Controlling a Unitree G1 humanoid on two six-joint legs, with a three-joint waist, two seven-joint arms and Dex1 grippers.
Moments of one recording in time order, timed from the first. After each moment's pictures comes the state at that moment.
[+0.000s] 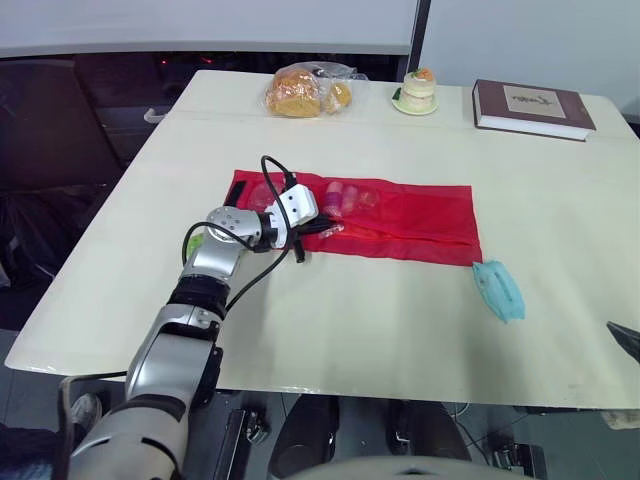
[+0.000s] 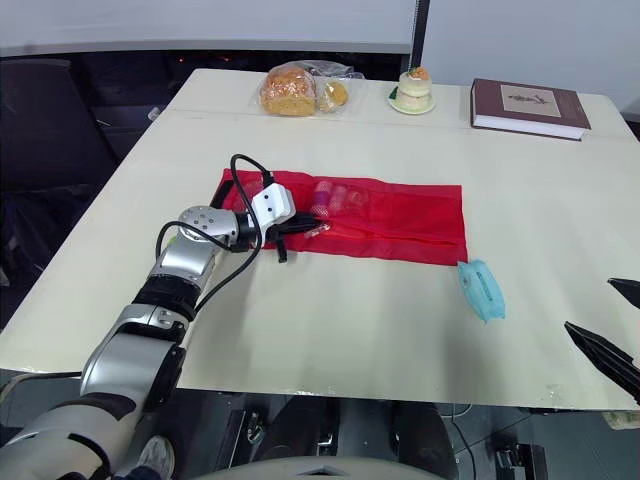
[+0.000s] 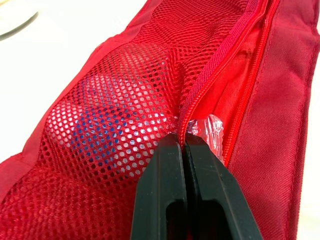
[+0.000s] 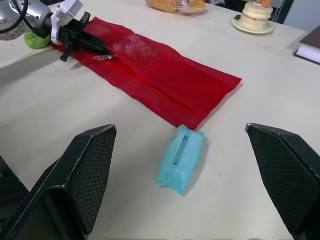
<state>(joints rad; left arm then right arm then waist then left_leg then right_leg) -0.78 0.48 -0.14 0.71 0.01 -0.18 -1.06 0.67 -0.70 -1.06 -0.63 0.95 0.46 1.03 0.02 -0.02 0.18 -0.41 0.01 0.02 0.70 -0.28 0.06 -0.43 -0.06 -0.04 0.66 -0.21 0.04</state>
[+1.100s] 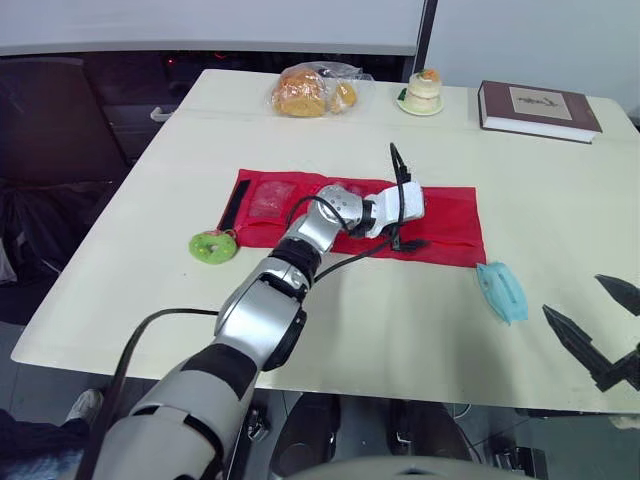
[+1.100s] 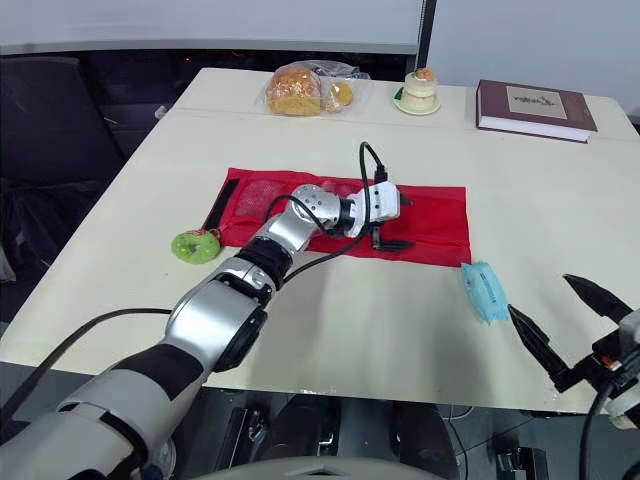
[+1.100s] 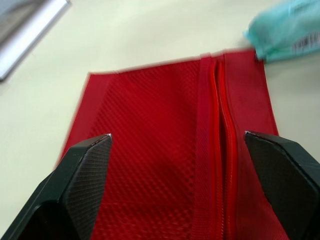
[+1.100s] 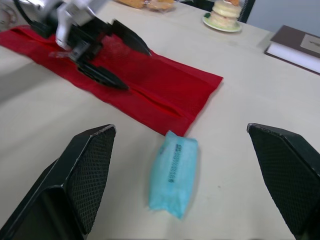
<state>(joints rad) -1.14 0.09 -0.33 1.13 0.18 -0.33 -0.95 0.67 -0.50 -0.75 -0.90 0.71 0.41 0.65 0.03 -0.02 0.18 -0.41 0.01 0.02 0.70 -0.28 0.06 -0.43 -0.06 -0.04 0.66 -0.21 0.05</state>
